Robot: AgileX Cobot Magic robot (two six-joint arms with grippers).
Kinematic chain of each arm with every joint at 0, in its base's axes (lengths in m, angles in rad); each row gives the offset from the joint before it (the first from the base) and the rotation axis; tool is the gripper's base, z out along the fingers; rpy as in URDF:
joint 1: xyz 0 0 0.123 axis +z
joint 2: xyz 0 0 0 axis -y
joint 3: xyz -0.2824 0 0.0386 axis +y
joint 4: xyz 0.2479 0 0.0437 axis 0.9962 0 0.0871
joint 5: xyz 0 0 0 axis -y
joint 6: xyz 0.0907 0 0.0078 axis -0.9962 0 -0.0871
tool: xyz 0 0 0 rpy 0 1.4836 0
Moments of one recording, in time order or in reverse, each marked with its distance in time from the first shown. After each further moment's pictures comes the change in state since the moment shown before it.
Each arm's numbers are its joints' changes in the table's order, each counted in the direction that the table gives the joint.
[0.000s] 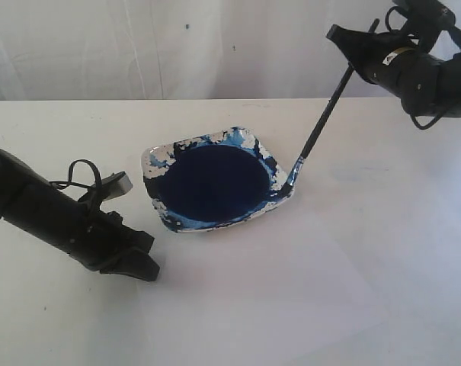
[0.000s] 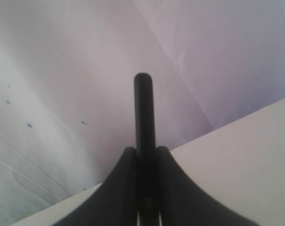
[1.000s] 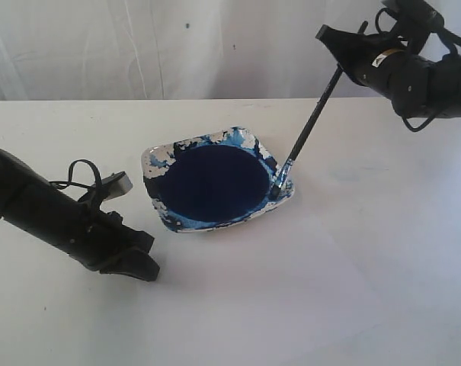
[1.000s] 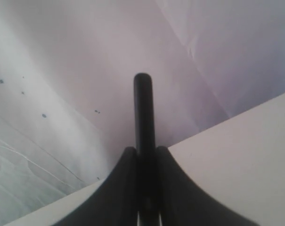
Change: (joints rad) left arm 0.000 0.000 0.000 0.000 0.000 0.000; right arm 0.029 0.000 0.000 -0.012 -0.008 -0.039
